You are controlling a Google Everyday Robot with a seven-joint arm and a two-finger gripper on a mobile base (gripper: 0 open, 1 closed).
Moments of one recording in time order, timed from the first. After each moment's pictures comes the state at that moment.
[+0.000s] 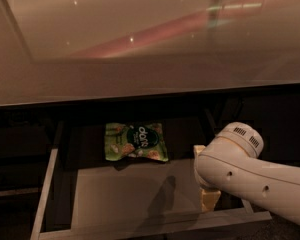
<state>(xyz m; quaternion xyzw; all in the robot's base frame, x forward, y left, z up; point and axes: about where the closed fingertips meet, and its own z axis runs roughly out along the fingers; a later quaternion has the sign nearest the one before) 0.438 -0.164 0.639 -0.70 0.70 -0.13 0.10</state>
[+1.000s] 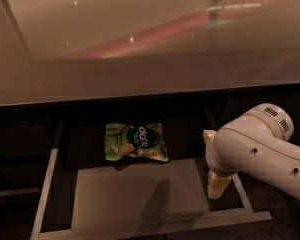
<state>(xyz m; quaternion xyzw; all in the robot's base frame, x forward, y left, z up) 0.456 -0.183 0.689 -0.68 0.71 -0.13 0.14</state>
